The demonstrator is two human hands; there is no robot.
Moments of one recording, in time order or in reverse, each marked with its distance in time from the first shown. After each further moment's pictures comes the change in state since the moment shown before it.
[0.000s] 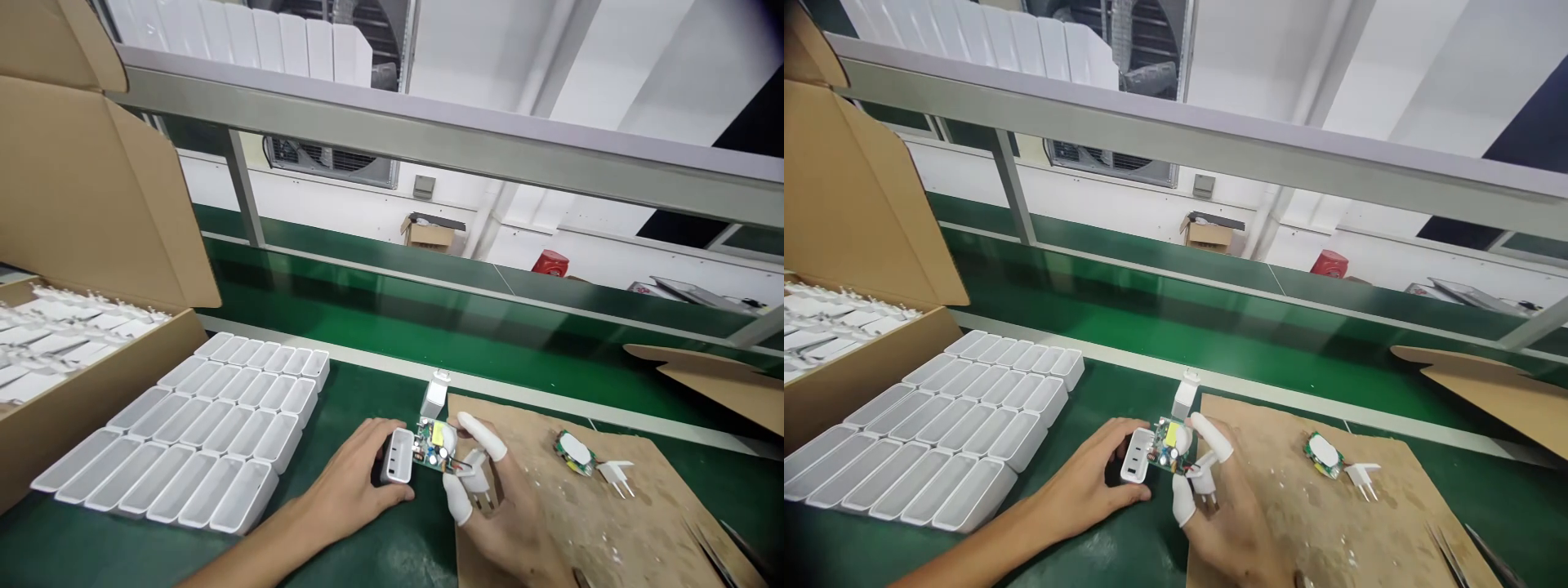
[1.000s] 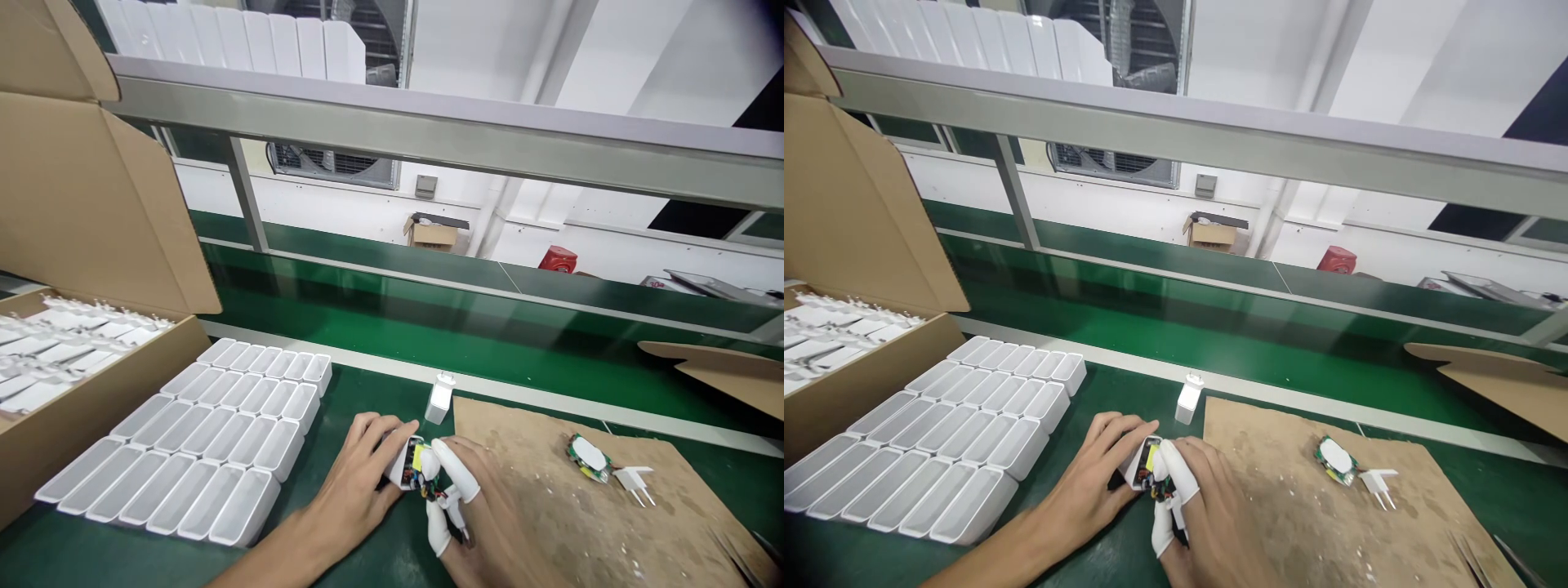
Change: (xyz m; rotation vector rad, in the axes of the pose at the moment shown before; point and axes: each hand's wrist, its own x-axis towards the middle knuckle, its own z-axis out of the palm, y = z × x) left_hand 0.001 -0.010 0.011 0.277 0.193 0.344; right_hand -0.008 -0.008 0.020 -0.298 -0.027 -0.297
